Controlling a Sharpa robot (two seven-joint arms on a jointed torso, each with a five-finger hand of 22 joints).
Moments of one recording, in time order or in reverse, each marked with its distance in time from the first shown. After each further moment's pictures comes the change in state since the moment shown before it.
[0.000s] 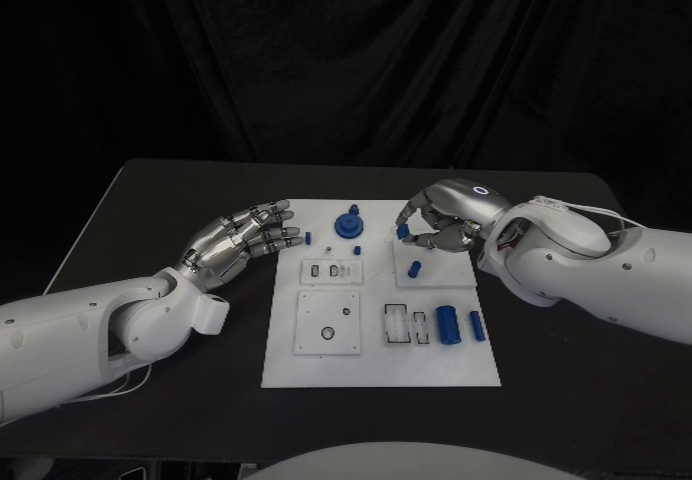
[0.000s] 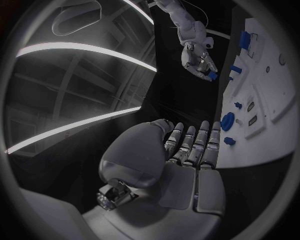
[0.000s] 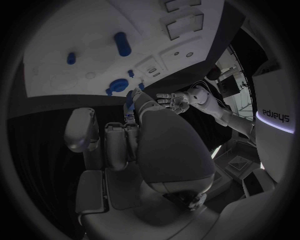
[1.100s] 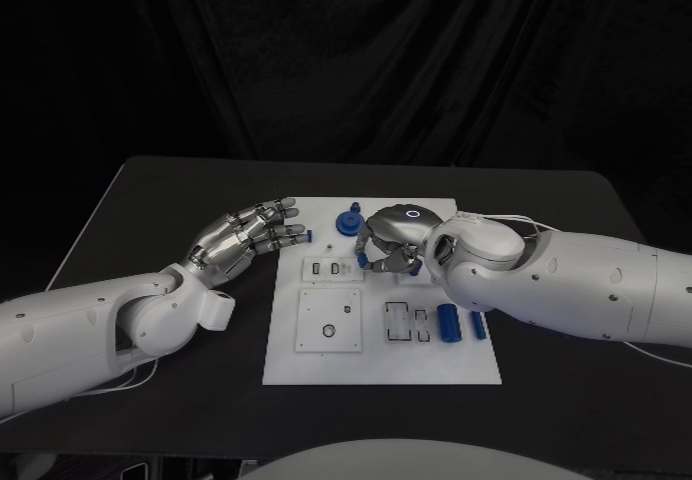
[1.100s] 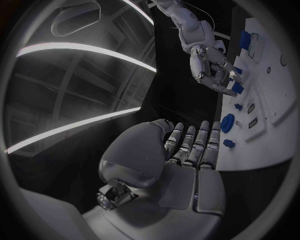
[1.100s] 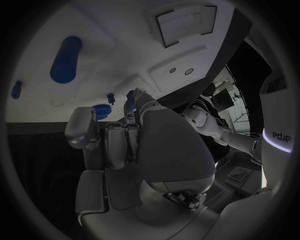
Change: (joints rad) left arm 0.000 0.018 0.000 -0.009 0.000 -0.004 0.000; left_hand -0.004 -0.004 0.005 0.000 0.000 0.000 0.000 0.000 0.001 0.000 0.000 0.004 0.001 0.000 0.000 0.004 0.001 0.000 0.000 0.000 0.004 0.000; right arm -0.057 0.220 -0.002 -0.135 -0.098 0.128 -0.067; right_hand -0.013 0.001 -0.014 0.005 0.051 0.001 -0.002 0.014 0.000 0.004 -0.004 0.000 0.000 0.000 0.000 -0.013 0.000 0.016 -0.007 0.000 -0.037 0.000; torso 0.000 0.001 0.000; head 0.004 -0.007
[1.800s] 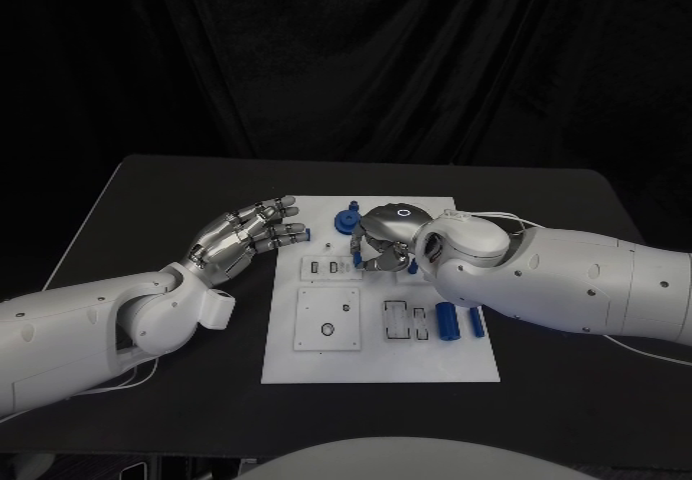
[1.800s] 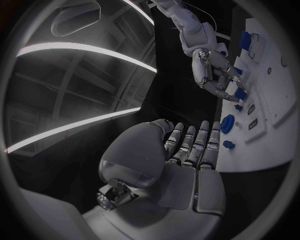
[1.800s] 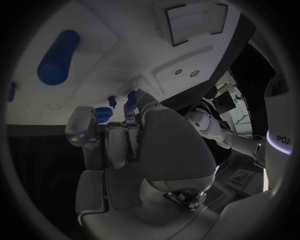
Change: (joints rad) left arm 0.000 0.006 0.000 -0.003 0.000 0.000 0.000; left_hand 0.000 0.000 0.000 0.000 0.000 0.000 0.000 0.000 0.000 0.000 0.000 0.000 0.000 0.000 0.000 0.000 0.000 0.000 0.000 0.000 0.000 0.000; right arm -0.009 0.048 0.000 -0.055 -0.007 0.018 -0.010; right_hand -0.028 -0.003 -0.009 0.007 0.004 -0.026 0.000 0.026 0.000 -0.012 0.004 0.000 0.000 0.000 0.000 -0.008 0.000 0.000 -0.010 0.003 -0.020 0.000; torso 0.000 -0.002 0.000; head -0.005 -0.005
